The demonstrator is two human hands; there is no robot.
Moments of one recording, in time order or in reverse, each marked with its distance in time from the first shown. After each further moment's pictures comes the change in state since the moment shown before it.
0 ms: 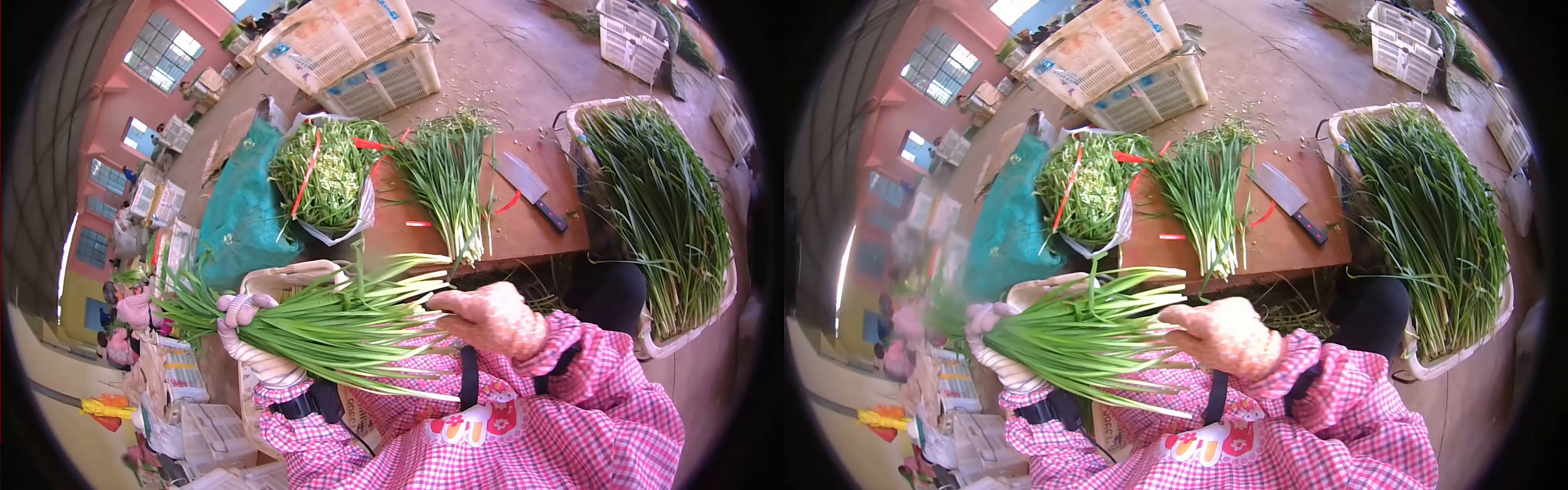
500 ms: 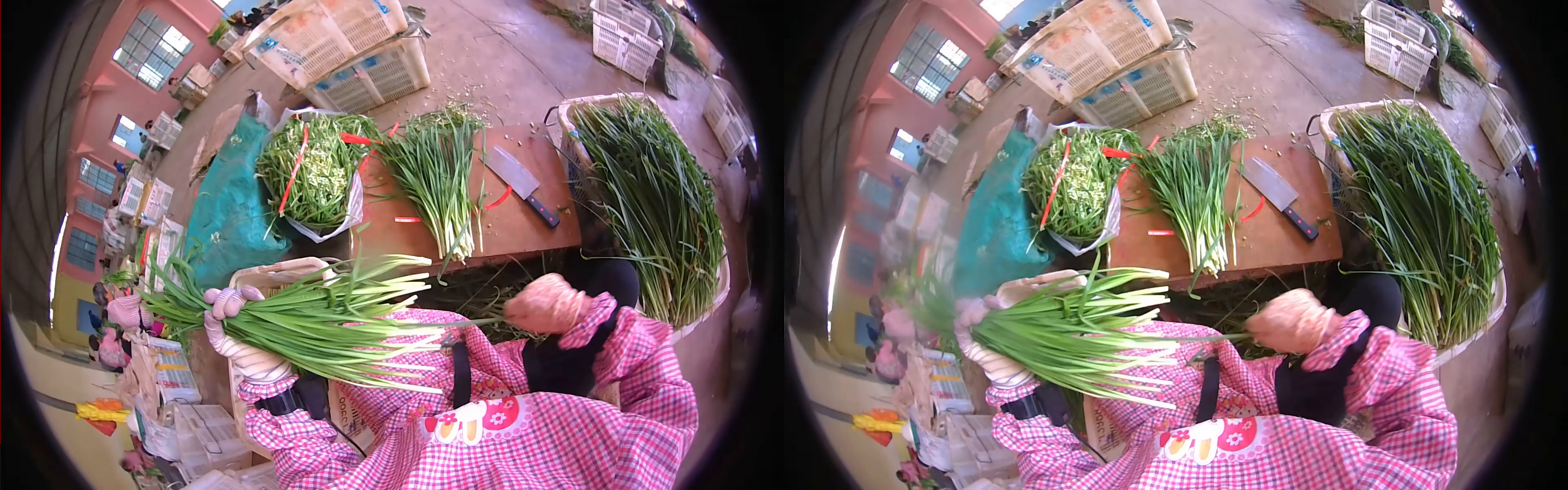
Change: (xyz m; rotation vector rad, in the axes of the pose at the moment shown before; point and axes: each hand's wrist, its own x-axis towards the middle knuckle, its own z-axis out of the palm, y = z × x) left_hand 0.010 0.001 -0.016 0.044 0.135 -0.022; right_hand -0.059 0.075 -0.052 -0.518 -0.727 0.122
